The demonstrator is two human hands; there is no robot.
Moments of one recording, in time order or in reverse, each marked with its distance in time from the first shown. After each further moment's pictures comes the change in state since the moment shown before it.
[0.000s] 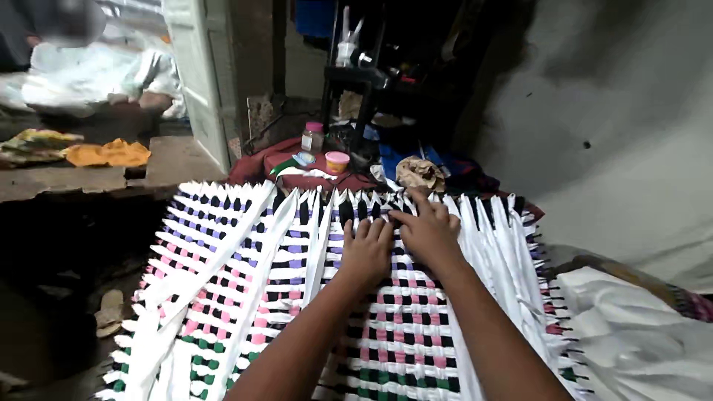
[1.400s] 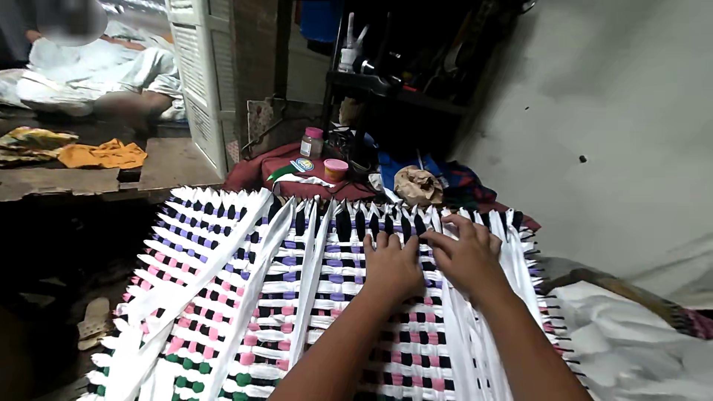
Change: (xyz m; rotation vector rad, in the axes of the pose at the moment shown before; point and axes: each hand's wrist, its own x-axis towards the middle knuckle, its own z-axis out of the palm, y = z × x) left_hand 0.026 0.041 -0.009 -0.148 -0.236 -0.144; right_hand -0.023 0.061 -0.007 -0.074 0.172 -0.113
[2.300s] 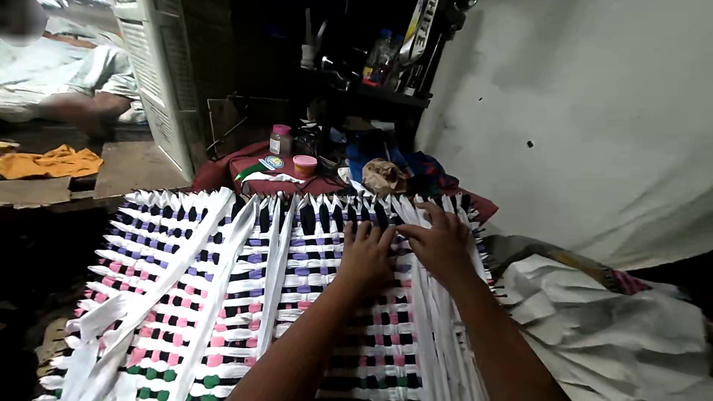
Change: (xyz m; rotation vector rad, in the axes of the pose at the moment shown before) left_hand 0.003 0.005 0.023 0.115 0.129 0.230; right_hand -0.013 0.015 -0.010 0.017 0.049 0.030
